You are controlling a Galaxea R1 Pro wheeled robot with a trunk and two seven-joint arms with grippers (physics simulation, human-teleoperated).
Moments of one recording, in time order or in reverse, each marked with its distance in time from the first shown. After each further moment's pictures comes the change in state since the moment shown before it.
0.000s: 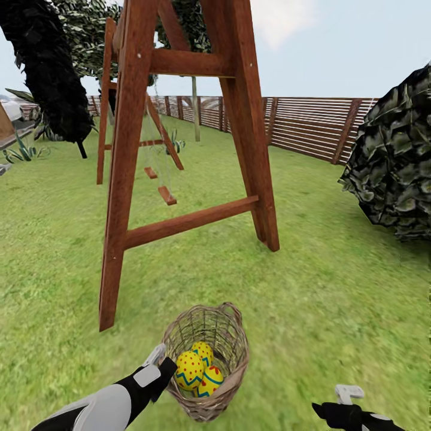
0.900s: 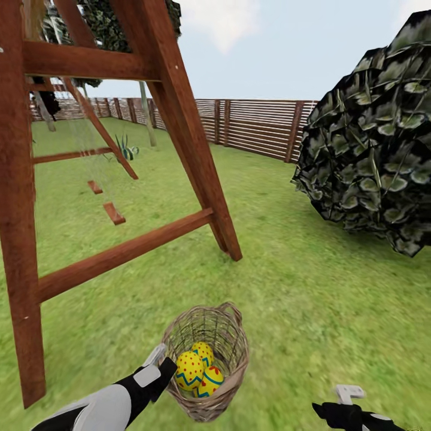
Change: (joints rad) left arm 0.000 0.000 0.000 0.001 -0.002 0.000 0.000; right arm 0.000 -0.001 0.000 0.000 -0.001 0.000 0.001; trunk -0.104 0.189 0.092
